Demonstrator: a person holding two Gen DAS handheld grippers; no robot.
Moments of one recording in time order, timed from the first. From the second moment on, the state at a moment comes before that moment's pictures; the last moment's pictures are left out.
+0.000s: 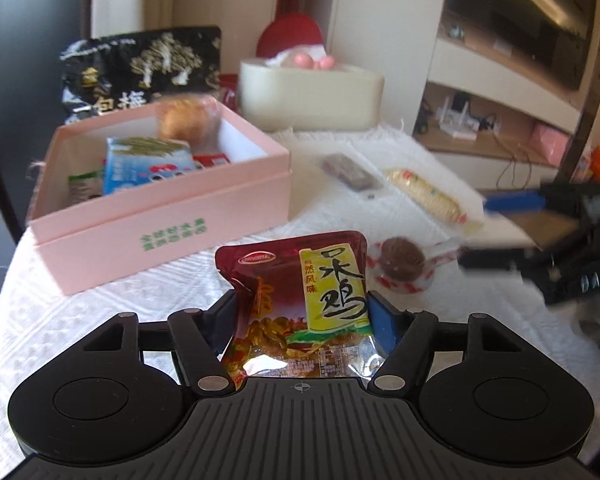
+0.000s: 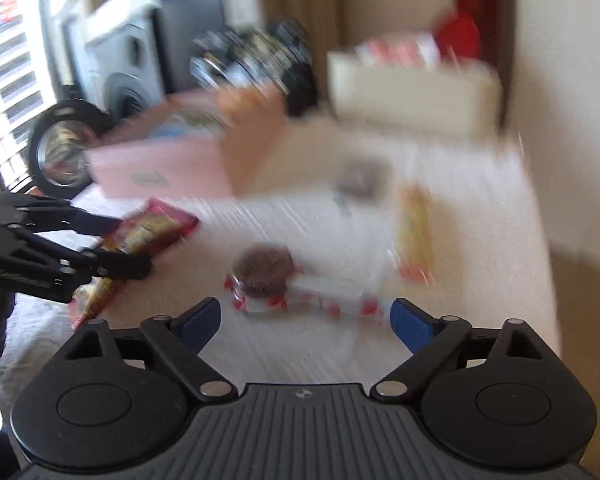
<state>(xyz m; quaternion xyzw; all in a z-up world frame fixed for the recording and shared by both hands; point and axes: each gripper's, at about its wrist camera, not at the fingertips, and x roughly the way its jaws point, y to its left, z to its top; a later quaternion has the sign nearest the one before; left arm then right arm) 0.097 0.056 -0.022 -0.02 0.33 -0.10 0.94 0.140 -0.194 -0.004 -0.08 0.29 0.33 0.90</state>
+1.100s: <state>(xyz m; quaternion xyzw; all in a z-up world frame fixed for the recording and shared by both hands) 0.037 0.103 0.020 -0.15 0.30 -0.10 0.94 0.089 -0.182 0.079 -0.08 0.30 0.38 0.87</state>
